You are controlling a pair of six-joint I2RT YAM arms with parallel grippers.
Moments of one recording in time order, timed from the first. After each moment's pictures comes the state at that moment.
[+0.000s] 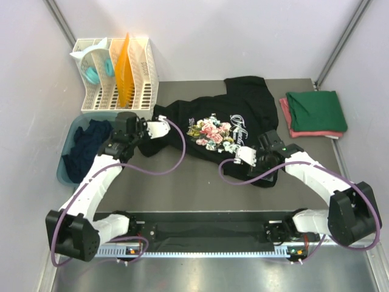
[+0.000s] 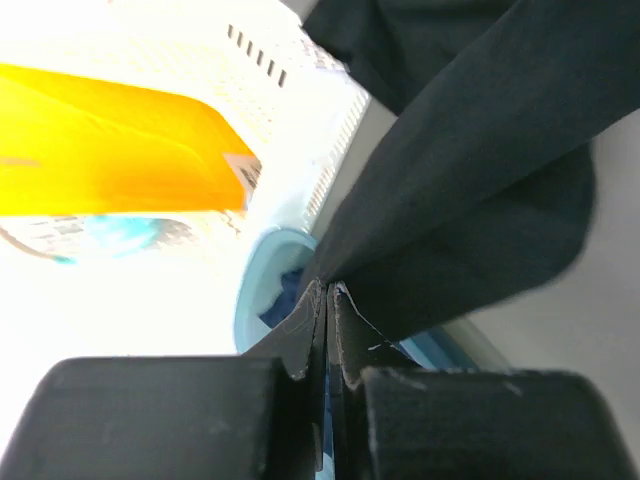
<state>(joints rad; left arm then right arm) -0.23 1.15 0.91 -0.36 -0.06 1.07 0.40 1.25 0.75 -0.67 -0.07 -0.98</state>
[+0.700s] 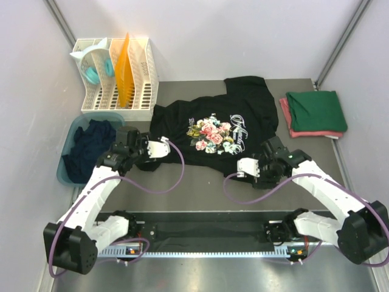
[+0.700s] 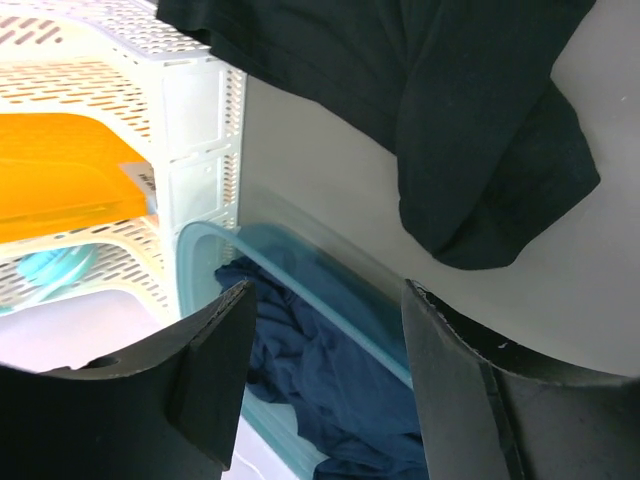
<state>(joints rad) -0.23 1.01 0.79 -0.53 0.02 1.21 0.45 1.10 0.74 -0.86 -0.09 -1.09</state>
